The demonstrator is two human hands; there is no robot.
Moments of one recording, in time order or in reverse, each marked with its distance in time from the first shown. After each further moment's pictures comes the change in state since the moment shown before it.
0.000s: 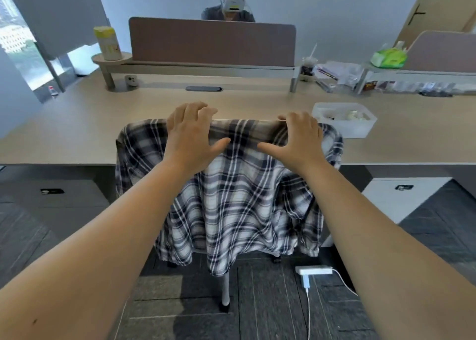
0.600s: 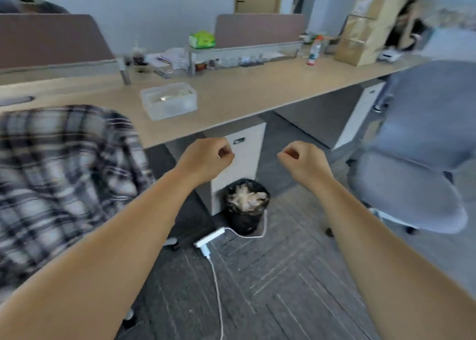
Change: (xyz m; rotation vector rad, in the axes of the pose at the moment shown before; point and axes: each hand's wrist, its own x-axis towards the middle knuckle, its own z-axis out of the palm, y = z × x) left_hand -0.101 0.384 0.082 -0.475 -0.553 0.444; right_hand -0.276 0.266 -0.212 0.117 0.141 0.677
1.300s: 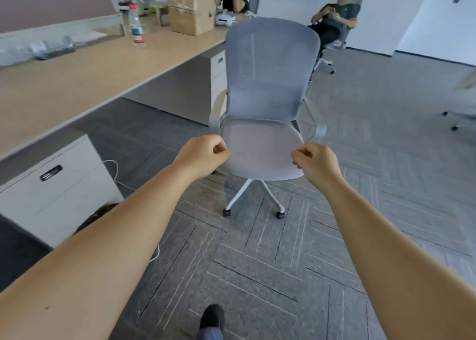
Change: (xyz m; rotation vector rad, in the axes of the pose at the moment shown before) left_hand 0.168 0.309 0.272 -0.152 -0.379 0.328; right_hand -0.021 0.335 -0.248 0.114 0.453 0.598
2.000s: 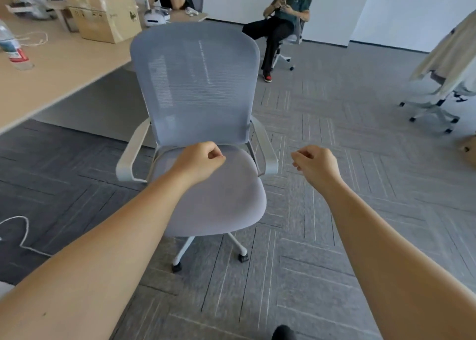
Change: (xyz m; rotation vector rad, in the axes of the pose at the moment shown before) left_hand 0.344 0.117 0.149 -0.095 -0.108 -0.001; right_hand 0.327 0.124 -0.111 0.017 0.125 0.133
